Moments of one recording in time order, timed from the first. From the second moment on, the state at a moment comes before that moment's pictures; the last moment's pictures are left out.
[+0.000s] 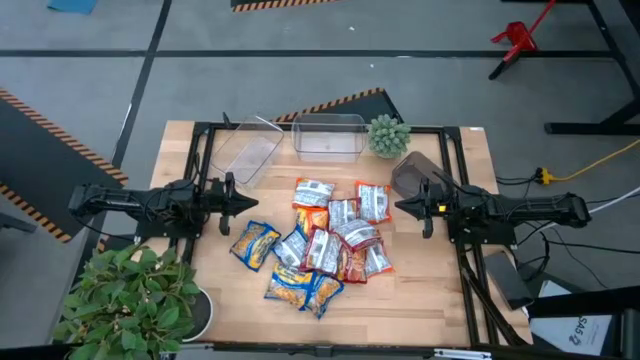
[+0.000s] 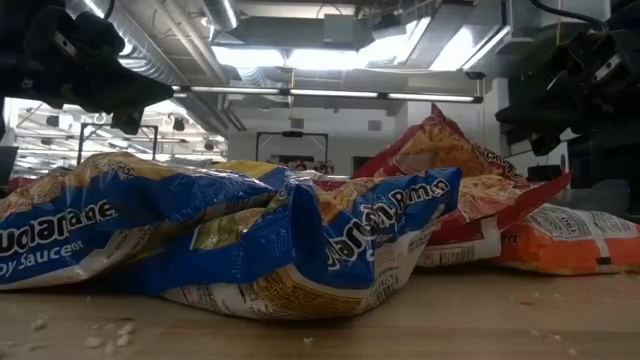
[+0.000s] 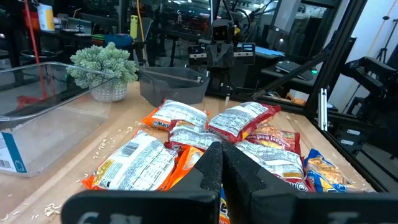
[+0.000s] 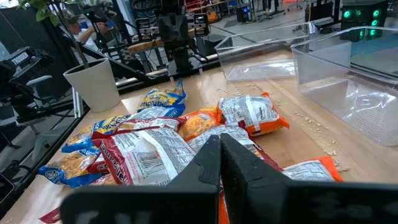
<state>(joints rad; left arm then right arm) 0.00 0.18 0.01 0.15 -0.09 -0.21 0.00 0.19 0.01 0.08 0.06 0.26</state>
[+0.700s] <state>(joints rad) 0.00 0.18 0.01 0.15 -0.09 -0.20 0.00 0.19 0.01 0.10 0.01 0.56</state>
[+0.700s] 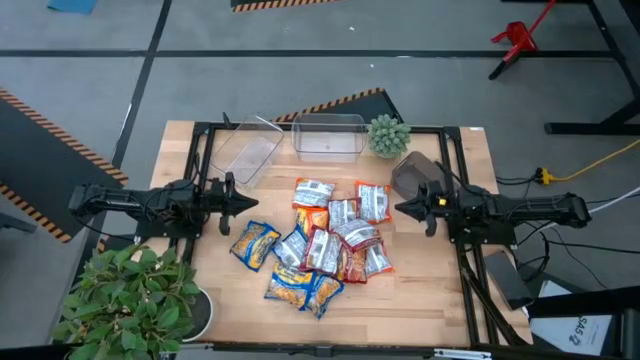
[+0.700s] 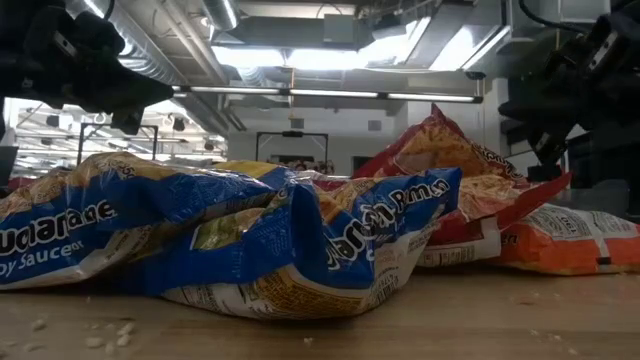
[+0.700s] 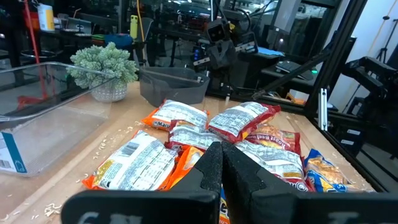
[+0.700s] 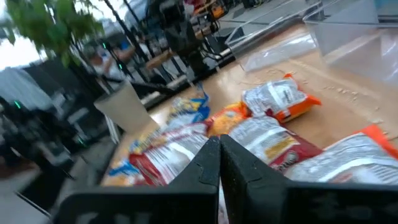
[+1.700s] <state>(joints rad) 0.00 0.17 0.01 0.67 -0.30 -0.51 0.00 0.19 0.03 0.44 0.34 0.89</state>
